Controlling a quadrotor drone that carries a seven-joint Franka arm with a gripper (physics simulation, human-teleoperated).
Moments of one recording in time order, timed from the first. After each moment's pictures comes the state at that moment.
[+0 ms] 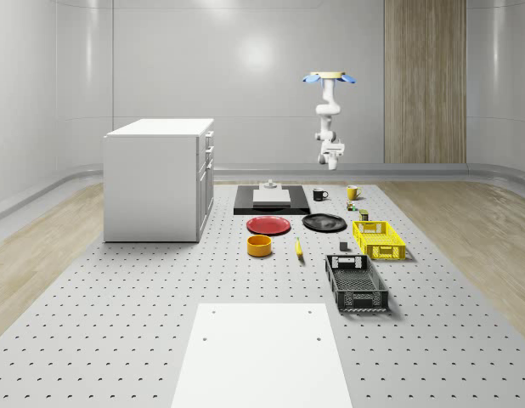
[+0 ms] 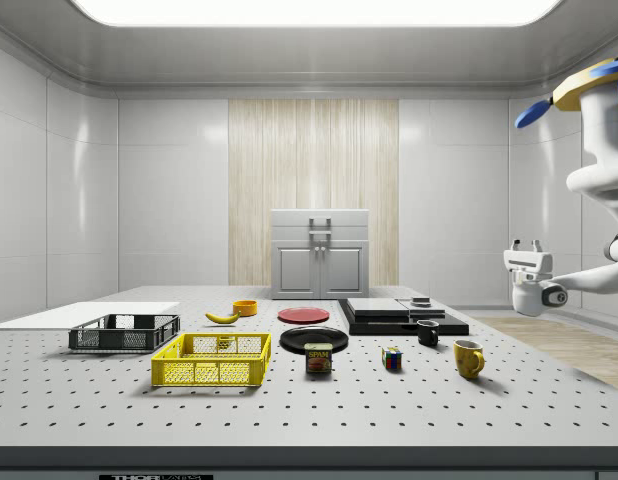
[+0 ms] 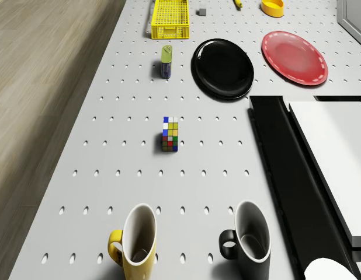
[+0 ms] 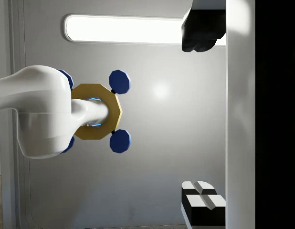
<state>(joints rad) -0.01 -0.72 0.02 -2.05 -0.02 1.38 0.78</state>
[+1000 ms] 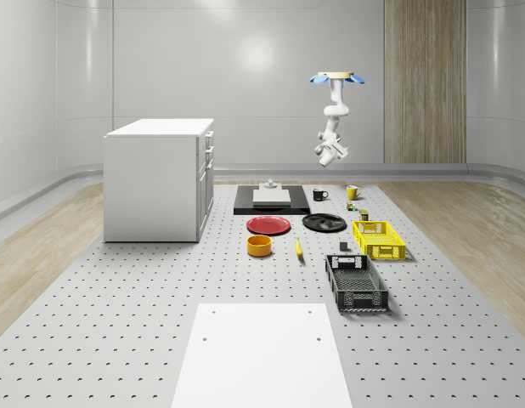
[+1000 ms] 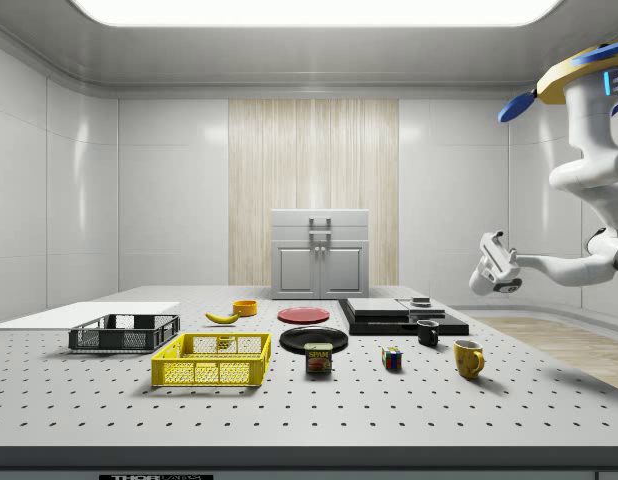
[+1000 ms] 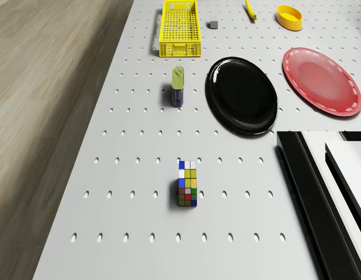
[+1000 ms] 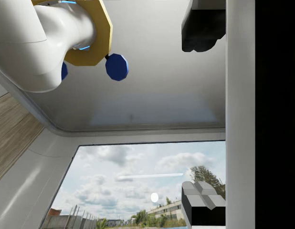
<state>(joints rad) -0.15 -0.76 0.44 -2.21 -0.63 1.42 0.88</state>
